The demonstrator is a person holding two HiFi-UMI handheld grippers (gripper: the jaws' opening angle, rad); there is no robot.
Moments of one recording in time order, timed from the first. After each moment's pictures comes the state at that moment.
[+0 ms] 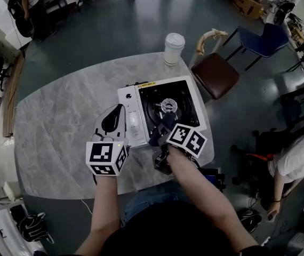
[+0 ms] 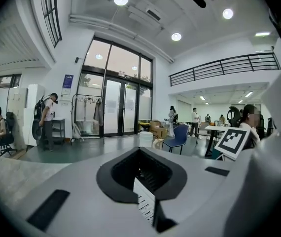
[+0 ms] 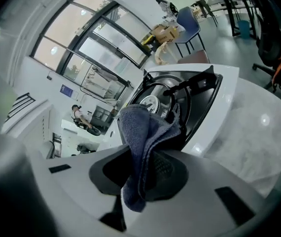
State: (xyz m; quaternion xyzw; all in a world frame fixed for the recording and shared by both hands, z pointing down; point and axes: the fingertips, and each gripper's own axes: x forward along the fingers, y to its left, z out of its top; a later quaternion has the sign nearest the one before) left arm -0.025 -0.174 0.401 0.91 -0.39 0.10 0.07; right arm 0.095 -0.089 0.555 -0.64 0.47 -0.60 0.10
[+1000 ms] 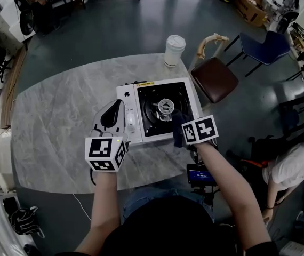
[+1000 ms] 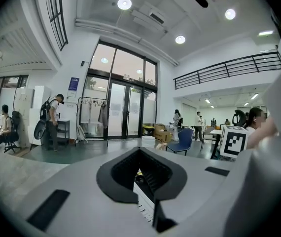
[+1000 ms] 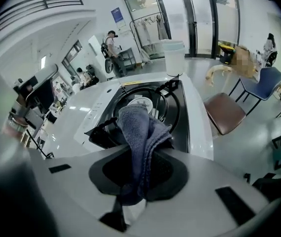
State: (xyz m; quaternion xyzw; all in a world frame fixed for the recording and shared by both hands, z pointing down) left arm -0.017 -0.176 0.391 0.90 -0.42 0.08 0.07; right arm 0.168 -0.068 0.559 -0.52 0.65 -0.45 -0.32
